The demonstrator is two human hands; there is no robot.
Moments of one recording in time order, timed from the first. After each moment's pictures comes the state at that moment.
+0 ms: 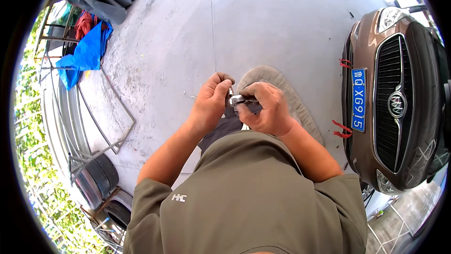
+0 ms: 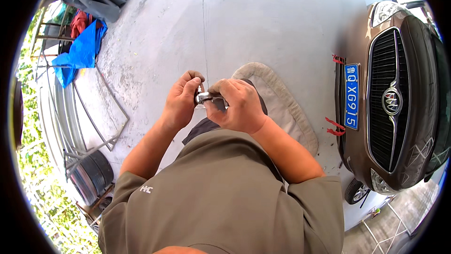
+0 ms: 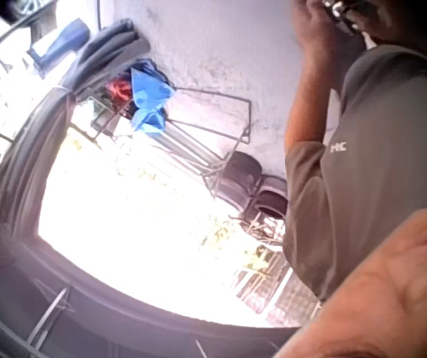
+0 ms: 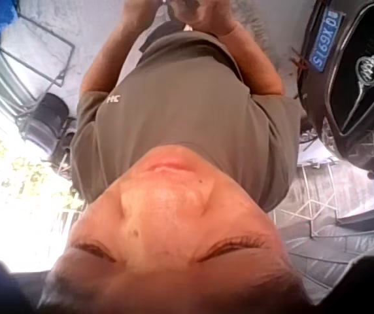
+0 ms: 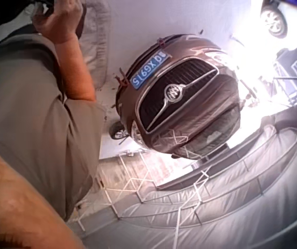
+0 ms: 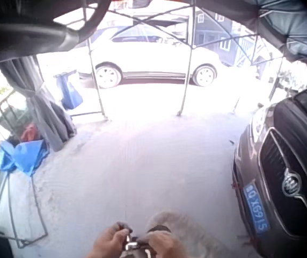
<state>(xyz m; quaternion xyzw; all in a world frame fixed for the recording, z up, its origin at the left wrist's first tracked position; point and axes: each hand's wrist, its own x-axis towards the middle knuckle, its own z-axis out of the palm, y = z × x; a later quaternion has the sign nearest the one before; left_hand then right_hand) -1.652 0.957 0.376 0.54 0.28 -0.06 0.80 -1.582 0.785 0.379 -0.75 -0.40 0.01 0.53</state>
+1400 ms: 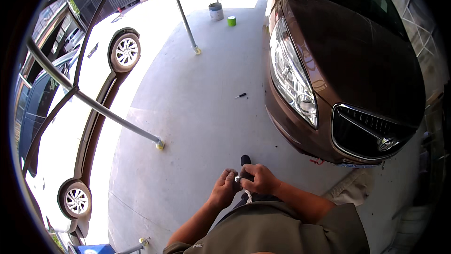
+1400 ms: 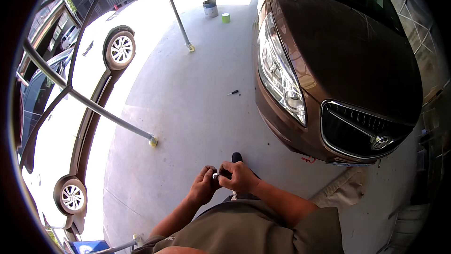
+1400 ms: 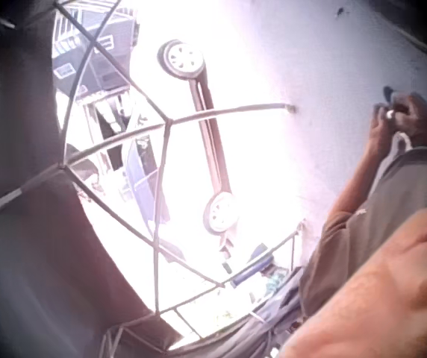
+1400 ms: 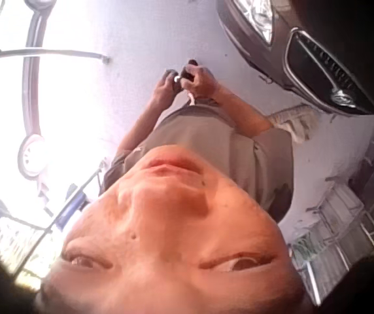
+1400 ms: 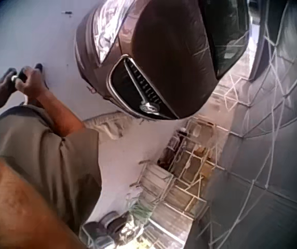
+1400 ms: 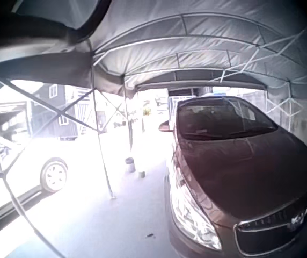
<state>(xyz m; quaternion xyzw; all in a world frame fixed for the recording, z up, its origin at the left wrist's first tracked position) -0.399 0.648 0.343 0.50 0.00 -0.54 0.68 -0.509 0.492 0.368 -0.77 0.15 -0.08 0.62</state>
